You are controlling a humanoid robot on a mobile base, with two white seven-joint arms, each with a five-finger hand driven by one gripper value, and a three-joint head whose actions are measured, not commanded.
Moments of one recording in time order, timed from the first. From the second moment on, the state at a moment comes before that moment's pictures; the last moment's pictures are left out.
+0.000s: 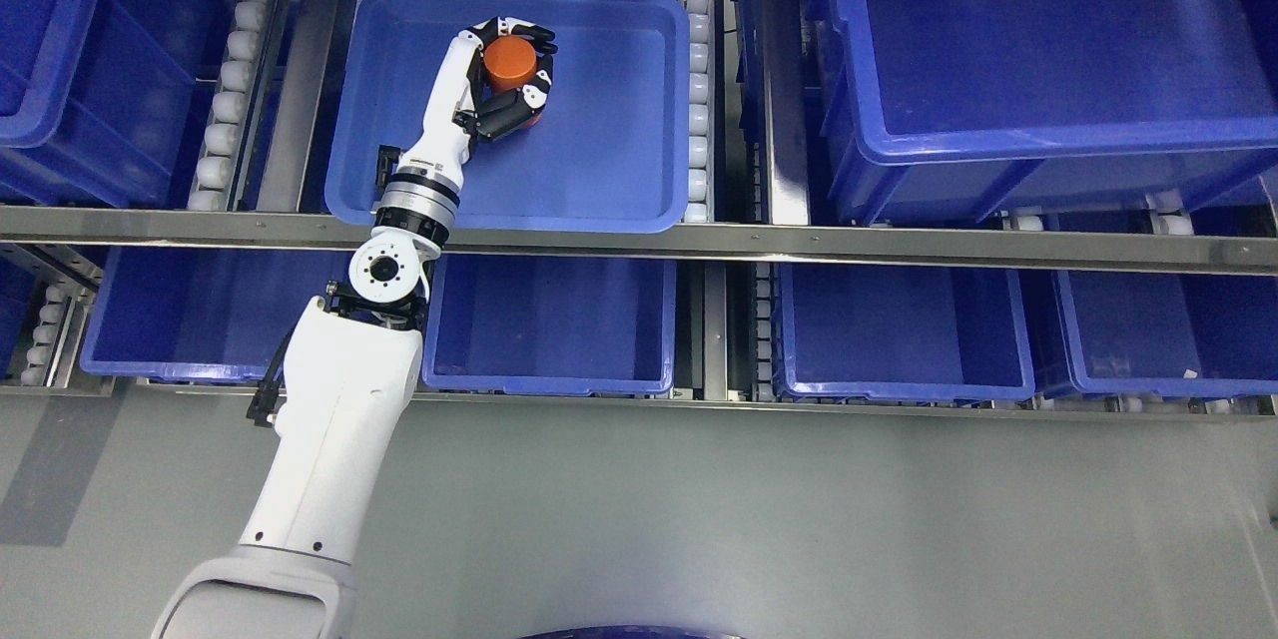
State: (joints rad) left arm -0.54 0.00 -0.13 -1.15 -0.03 -0.21 -0.05; right arm 0.00 0.00 0.00 0.00 0.00 0.04 0.03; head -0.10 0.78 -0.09
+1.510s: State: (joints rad) left arm -0.47 0.00 -0.16 -1.53 0.04 -0.45 0.00; right arm 0.00 0.00 0.00 0.00 0.00 0.04 0.03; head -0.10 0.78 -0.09
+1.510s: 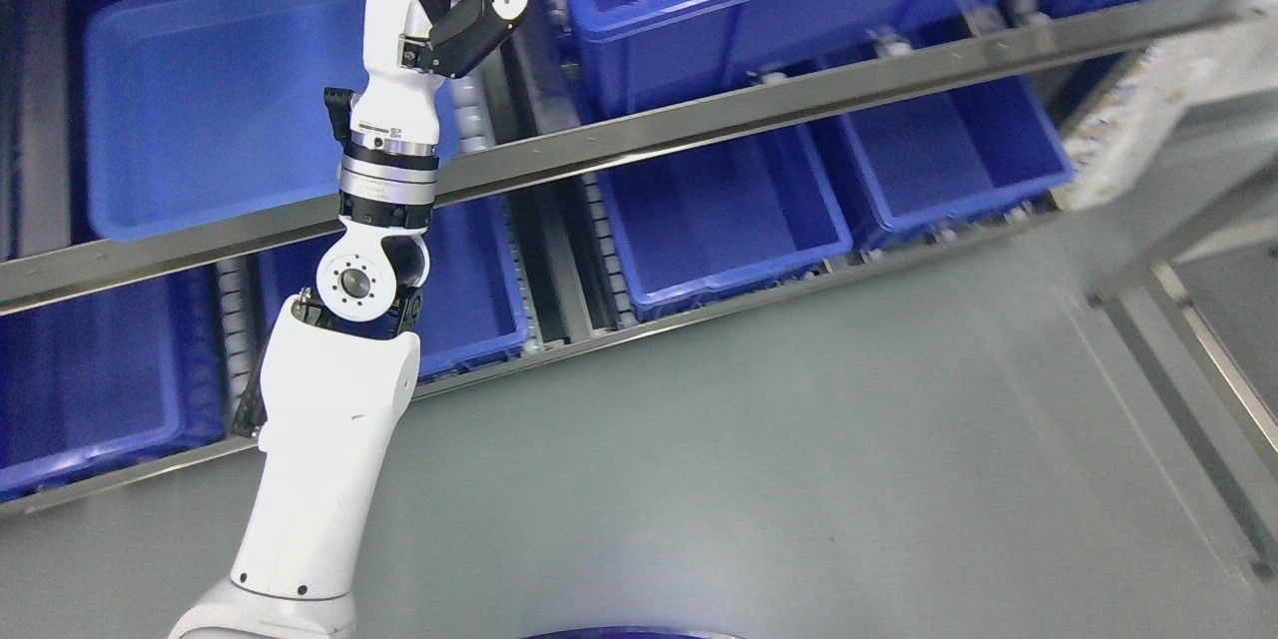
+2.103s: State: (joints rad) left arm -0.45 0.00 -0.15 -1.56 0.04 -0.44 0.00; right arm 0.00 0.00 0.00 0.00 0.00 0.04 0.04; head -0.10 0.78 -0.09
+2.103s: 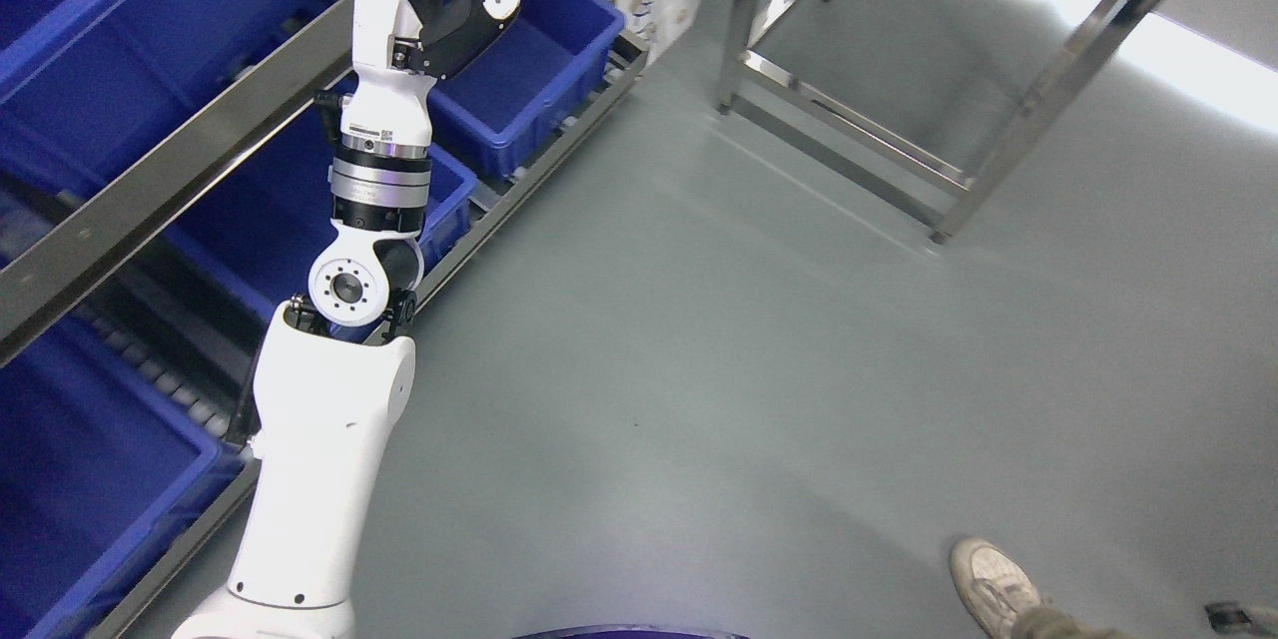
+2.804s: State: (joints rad) left arm -0.42 0.00 -0.18 -1.57 0.04 -0.44 0.00; right arm 0.00 0.00 0.00 0.00 0.00 0.04 0.03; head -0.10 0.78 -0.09
